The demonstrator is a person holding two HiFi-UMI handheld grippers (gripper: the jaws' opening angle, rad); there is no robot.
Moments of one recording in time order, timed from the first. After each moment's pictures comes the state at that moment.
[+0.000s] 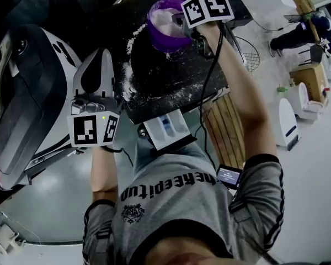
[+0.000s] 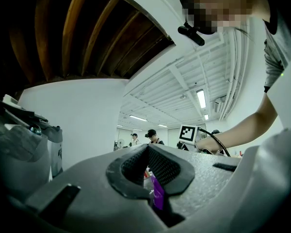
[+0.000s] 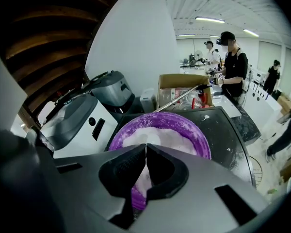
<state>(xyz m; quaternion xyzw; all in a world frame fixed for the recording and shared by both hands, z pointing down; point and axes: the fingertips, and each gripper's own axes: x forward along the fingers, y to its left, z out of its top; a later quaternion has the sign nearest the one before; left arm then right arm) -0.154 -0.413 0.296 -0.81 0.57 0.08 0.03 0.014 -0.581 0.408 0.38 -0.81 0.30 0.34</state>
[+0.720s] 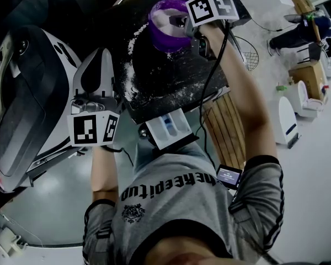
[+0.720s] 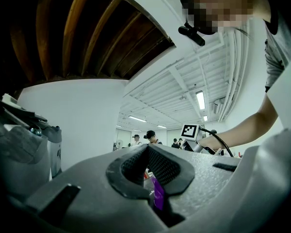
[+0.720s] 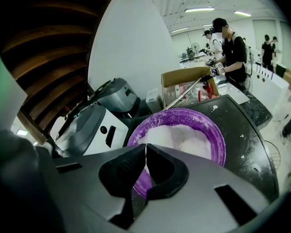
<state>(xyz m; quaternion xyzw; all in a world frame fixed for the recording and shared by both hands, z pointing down) -0.163 -0.412 0.293 -0.82 0.57 0.09 0.03 -0.001 -0.564 0.398 0.35 -0.81 0.37 0.29</state>
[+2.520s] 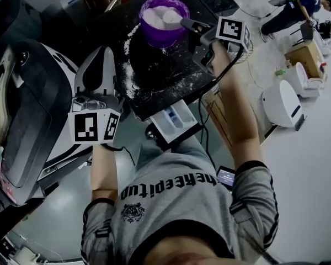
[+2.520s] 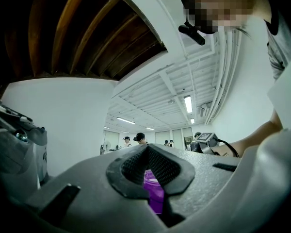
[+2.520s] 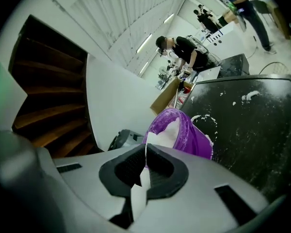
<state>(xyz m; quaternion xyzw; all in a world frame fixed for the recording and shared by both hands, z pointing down) -0.149 -0.393 0.274 -0.86 0.50 0.10 0.05 0.064 -0.515 0.376 0.41 -0.76 0.51 -0.08</state>
